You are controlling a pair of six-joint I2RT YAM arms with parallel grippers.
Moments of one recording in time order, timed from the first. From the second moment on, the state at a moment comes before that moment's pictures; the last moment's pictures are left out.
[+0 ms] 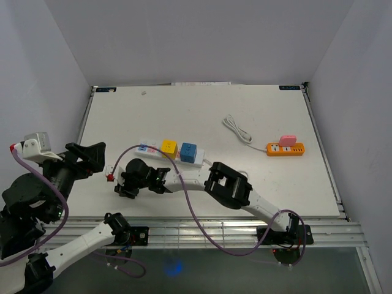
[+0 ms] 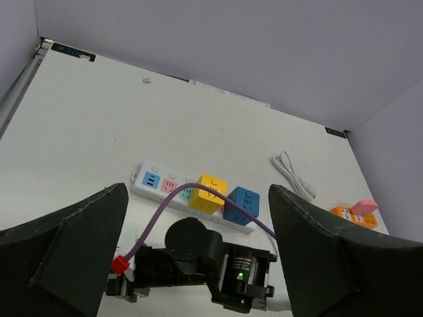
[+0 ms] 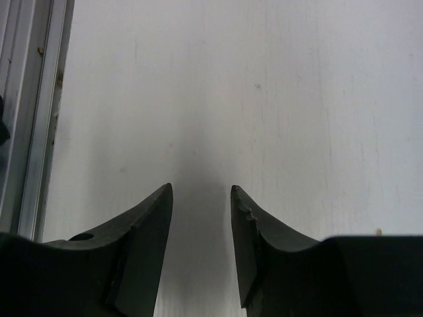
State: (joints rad) left arm -0.83 0.49 1.42 -0.98 -0.75 -0.44; right arm 1.30 2.50 1.95 0.08 -0.29 -0.20
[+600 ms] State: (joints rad) left arm -0.86 0.55 1.06 -0.87 -0.70 -0.62; right arm 1.20 1.53 1.04 0.40 0.03 -0.05
